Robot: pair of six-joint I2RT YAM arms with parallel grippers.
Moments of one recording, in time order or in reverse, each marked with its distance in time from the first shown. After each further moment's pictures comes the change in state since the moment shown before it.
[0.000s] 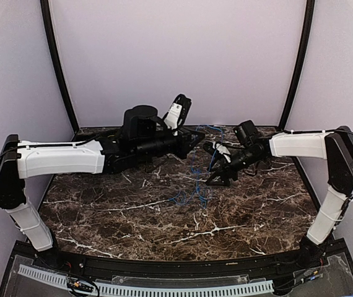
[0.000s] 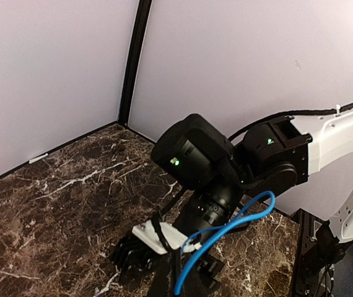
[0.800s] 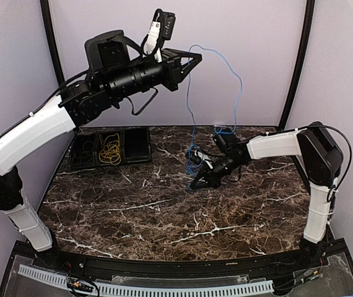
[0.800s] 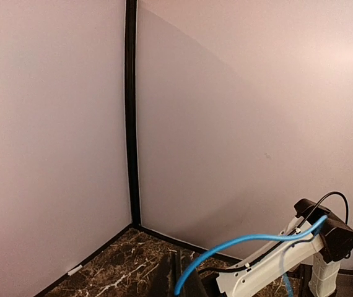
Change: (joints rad) left arm -0.010 -0.034 0.561 -0.307 -0.011 0.207; right arm 0.111 0.218 0.145 -0.015 -0.119 0.116
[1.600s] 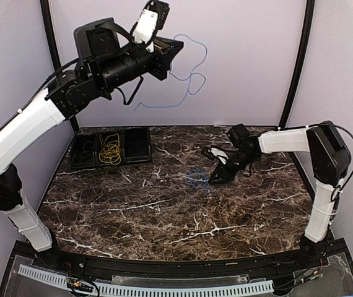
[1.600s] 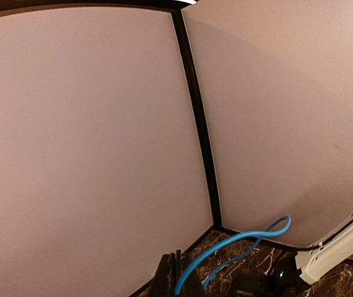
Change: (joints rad) left arm -0.004 0.000 0.202 -0.146 -0.247 0.278; right arm -0.118 -0.017 -0.015 -0.106 0.260 0.031
